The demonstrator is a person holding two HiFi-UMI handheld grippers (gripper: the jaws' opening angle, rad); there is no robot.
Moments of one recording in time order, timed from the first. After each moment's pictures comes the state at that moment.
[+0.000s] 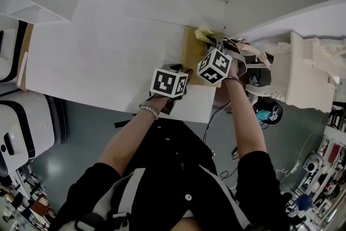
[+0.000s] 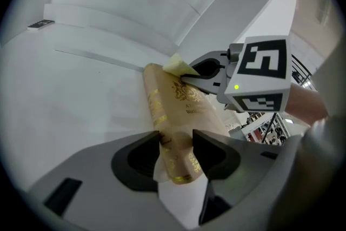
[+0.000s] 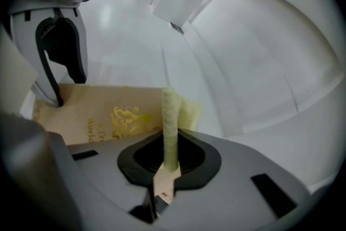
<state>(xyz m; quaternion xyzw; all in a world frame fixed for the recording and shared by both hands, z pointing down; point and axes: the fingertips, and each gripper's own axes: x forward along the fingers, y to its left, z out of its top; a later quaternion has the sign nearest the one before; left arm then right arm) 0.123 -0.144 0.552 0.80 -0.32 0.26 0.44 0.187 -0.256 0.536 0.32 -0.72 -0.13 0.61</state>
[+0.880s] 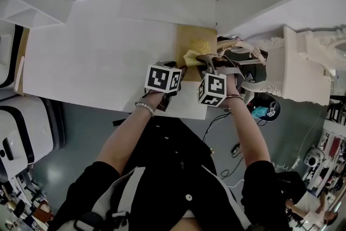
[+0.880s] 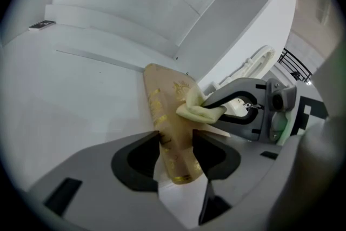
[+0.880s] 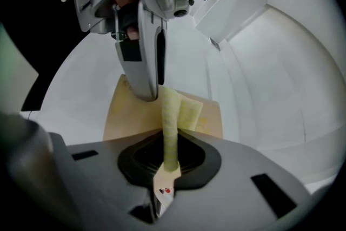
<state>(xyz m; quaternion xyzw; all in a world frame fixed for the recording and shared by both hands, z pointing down) 0.122 -0.143 0.553 0.80 -0.33 0.26 0.43 0.172 -0.153 0.540 0.17 -0.74 -0.19 0.62</state>
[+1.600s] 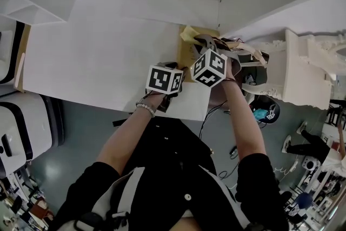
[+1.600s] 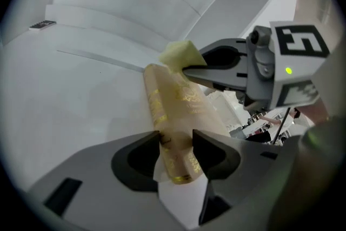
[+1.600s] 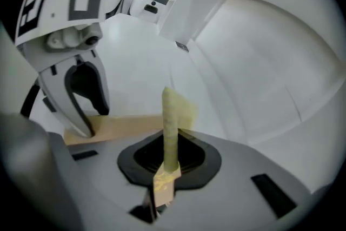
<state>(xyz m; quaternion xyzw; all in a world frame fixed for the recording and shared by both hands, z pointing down) 0.123 -0.144 0.551 0.80 -0.33 0.26 0.43 0.149 -0.230 0.506 0.28 -0.77 -0.11 0.56</state>
